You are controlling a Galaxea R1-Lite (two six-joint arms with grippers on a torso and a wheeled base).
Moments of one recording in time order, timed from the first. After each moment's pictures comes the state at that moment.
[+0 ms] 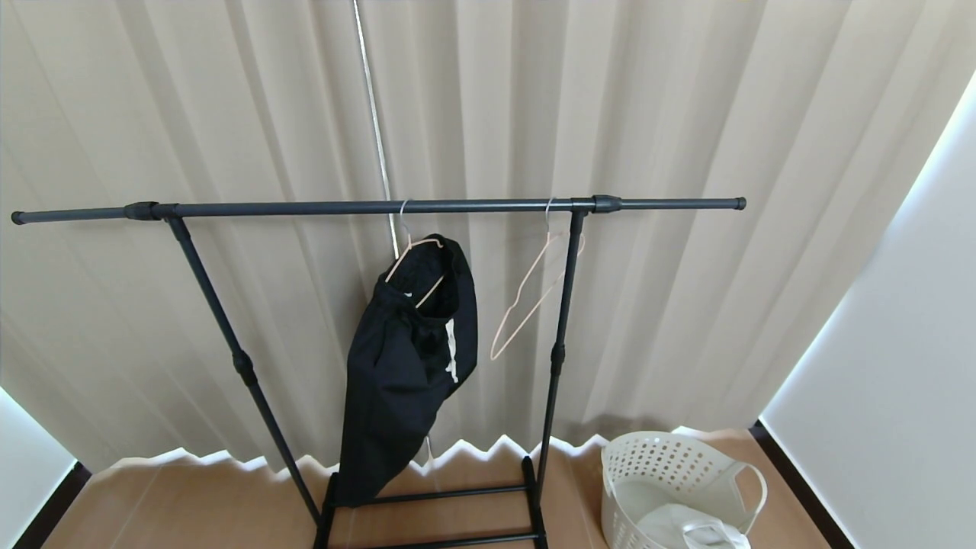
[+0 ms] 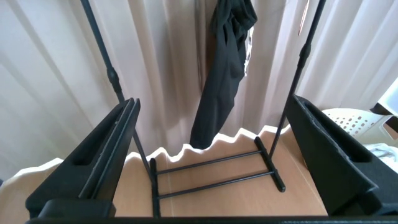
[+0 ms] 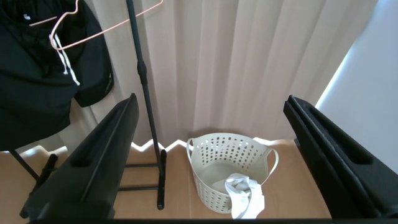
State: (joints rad) left arm 0.00 0.00 -0.01 0.05 -0.11 0.09; right arm 0.00 0.01 -0.02 0.05 -0.01 0.03
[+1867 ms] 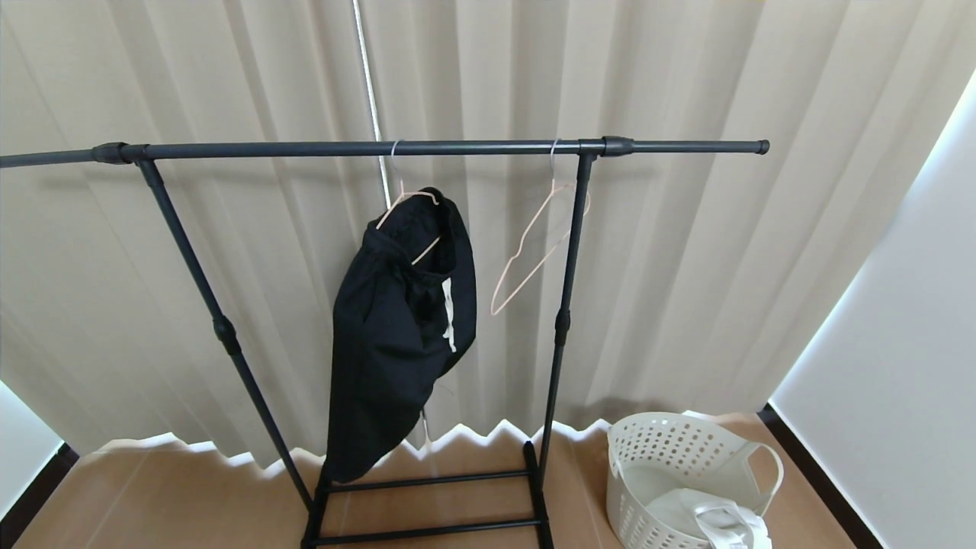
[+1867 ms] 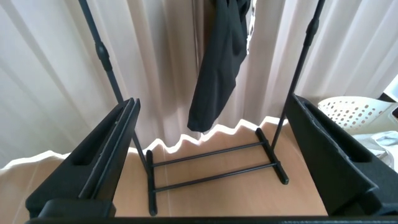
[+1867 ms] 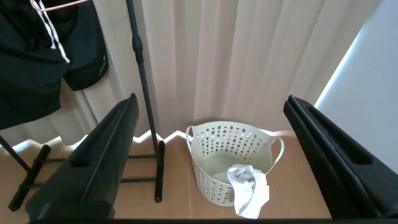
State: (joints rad) left arm 0.00 0.00 -0.01 0.05 -0.11 0.08; right arm 0.00 0.01 -0.02 0.05 -0.01 0.03
